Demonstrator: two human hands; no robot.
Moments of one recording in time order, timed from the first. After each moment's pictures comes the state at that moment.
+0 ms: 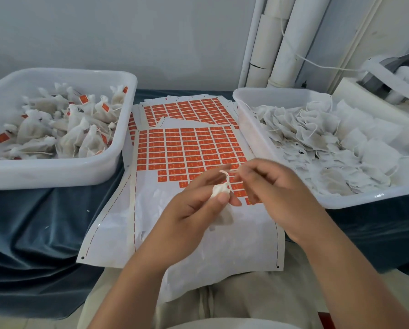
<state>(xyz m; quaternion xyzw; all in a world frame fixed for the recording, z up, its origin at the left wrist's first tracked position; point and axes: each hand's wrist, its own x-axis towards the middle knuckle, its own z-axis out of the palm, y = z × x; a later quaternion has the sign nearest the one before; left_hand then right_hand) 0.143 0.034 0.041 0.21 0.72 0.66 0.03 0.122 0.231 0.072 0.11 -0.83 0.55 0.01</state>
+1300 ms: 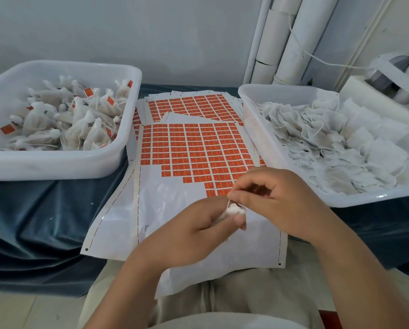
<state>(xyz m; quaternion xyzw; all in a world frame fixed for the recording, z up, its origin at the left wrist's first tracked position) 0.146 0.031 0.036 0.30 0.78 0.54 0.11 0.129 0.232 0.086 0.24 -0.88 0.40 -0.02</state>
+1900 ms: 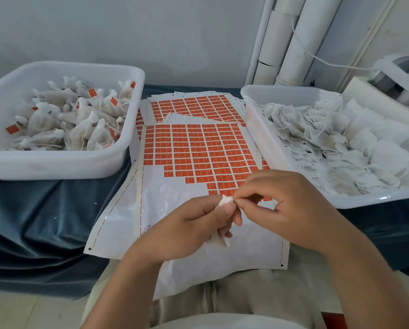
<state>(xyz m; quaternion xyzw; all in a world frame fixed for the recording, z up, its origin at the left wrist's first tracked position) 0.145 0.021 0.042 0.24 0.69 0.66 0.18 0.137 0.233 0.094 0.35 -0.89 0.28 0.08</state>
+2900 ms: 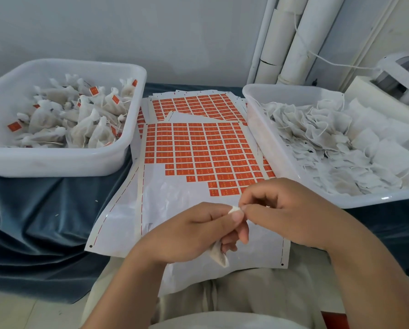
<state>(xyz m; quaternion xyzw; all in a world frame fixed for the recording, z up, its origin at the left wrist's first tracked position) 0.147 0.023 0.038 0.29 0.66 0.64 0.25 0.141 0.235 0.099 0.23 -0.88 0.38 -0.16</state>
